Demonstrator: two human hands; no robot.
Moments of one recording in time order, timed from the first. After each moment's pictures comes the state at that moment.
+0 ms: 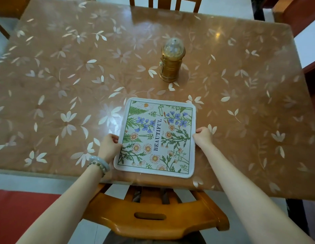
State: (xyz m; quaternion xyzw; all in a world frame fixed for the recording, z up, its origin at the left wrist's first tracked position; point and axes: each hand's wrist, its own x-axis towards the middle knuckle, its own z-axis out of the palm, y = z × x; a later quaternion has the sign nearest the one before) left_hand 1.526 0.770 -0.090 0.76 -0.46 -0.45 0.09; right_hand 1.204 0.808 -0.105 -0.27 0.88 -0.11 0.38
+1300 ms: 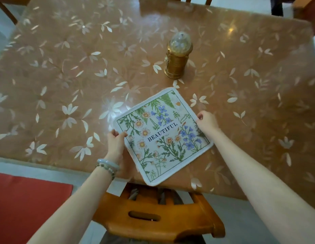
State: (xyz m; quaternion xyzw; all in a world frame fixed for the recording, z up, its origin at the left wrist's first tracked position) left_hand 1.499 0.777 -0.104 0.74 -0.19 -0.56 0.30; right_hand 1.172 0.756 -0.114 -0.47 0.82 -0.07 0.33
